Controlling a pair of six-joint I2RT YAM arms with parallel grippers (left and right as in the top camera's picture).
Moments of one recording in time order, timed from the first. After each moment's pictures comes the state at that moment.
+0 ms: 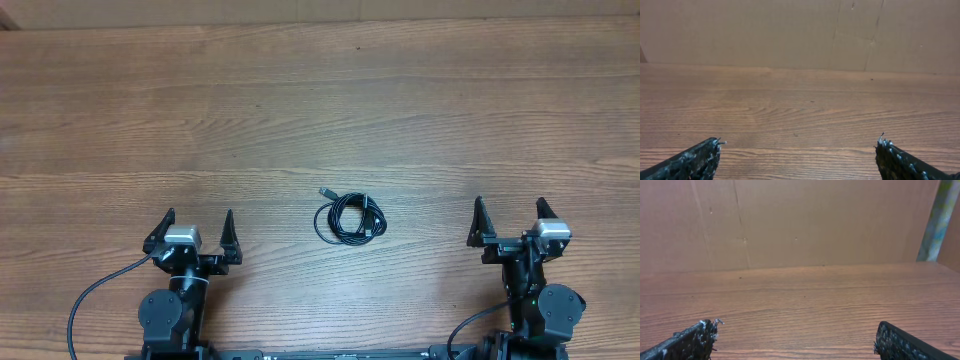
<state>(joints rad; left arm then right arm) 0.00 0.02 0.02 -0.09 0.06 -0.07 -0.23 0.01 0.02 -0.02 -0.22 0.04</state>
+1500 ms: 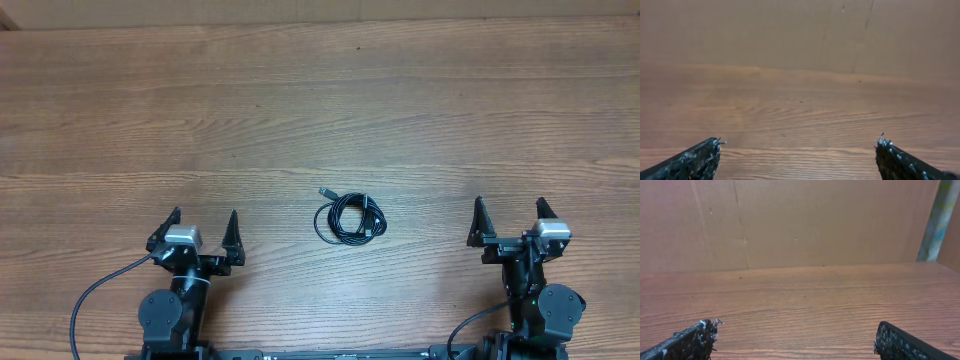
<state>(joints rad) 0.00 0.02 0.02 -0.08 0.11 -0.14 -0.23 0.01 0.02 -0.02 -0.22 0.04</state>
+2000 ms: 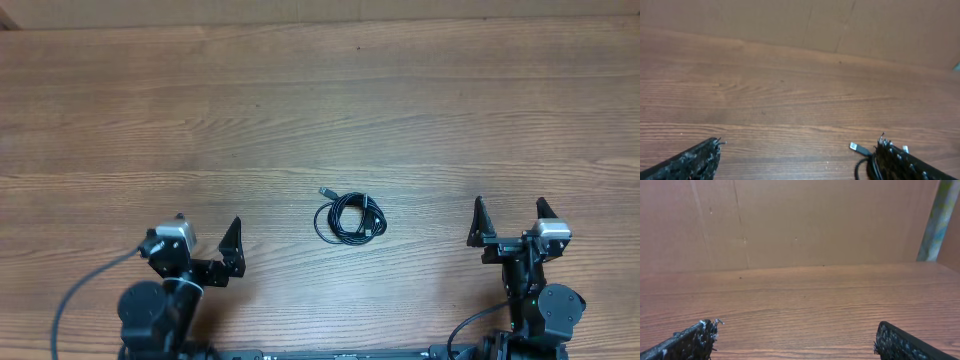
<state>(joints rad) 0.00 0.18 0.36 -0.45 0.19 -0.19 -0.23 0.01 0.02 -0.02 -0.22 0.04</state>
